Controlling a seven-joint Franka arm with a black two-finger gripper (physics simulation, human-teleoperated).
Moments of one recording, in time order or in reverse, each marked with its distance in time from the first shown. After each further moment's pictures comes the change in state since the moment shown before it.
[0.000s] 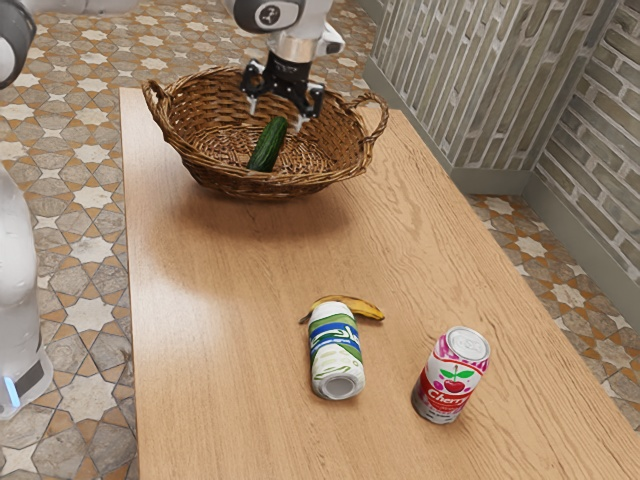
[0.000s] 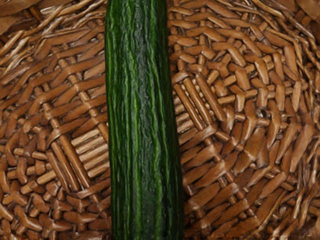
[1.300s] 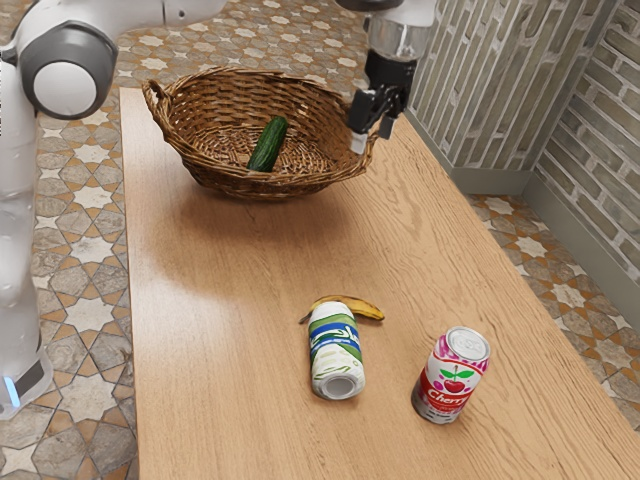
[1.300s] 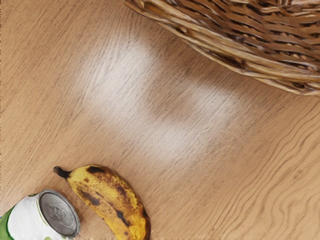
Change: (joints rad) arm -0.158 0.344 -0.114 0.622 -0.264 -0.351 -1.445
